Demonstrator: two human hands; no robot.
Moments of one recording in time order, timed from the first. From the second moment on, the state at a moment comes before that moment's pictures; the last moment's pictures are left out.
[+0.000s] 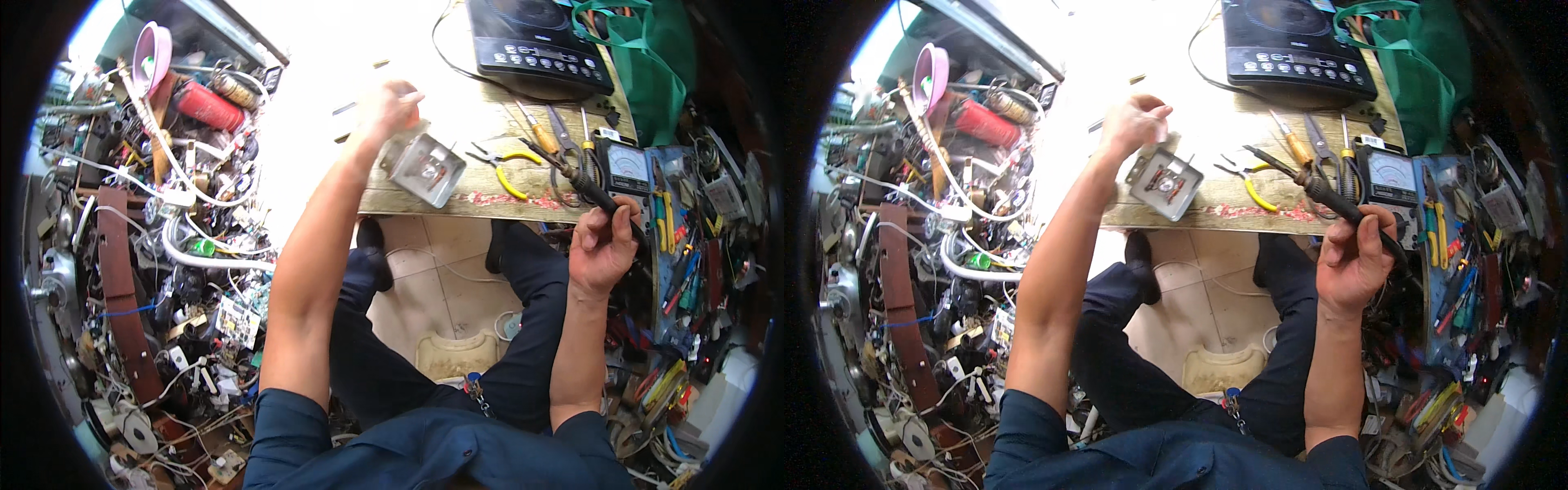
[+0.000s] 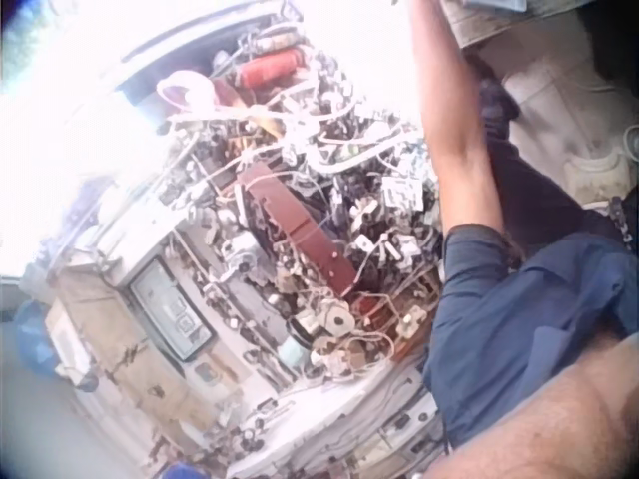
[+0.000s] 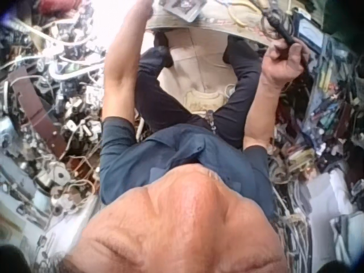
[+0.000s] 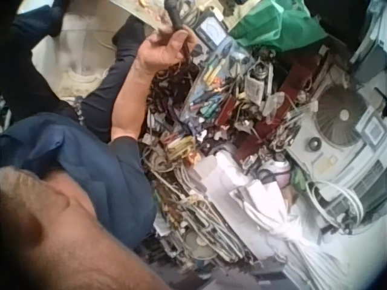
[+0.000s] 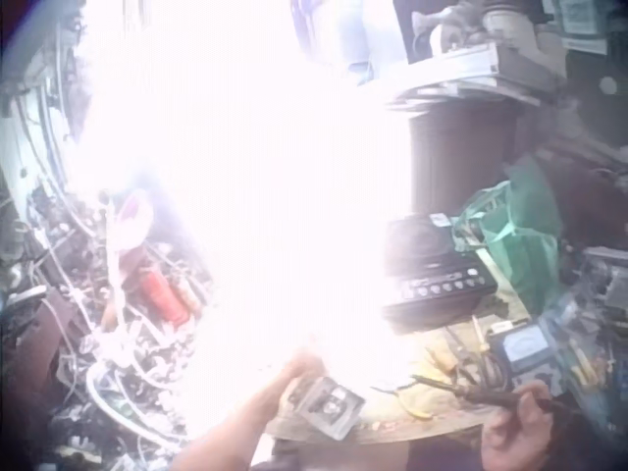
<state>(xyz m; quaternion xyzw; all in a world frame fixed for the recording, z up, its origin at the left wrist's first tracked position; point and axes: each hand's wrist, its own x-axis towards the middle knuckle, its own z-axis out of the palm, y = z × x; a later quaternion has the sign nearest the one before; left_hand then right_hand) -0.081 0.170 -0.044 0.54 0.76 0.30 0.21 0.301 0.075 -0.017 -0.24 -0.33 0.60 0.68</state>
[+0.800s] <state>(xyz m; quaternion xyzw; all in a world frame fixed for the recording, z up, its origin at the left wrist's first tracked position) 0.010 -0.020 0.012 0.57 0.62 0.53 -0.07 0.334 0.093 -0.021 -0.15 -0.27 0.64 0.71</state>
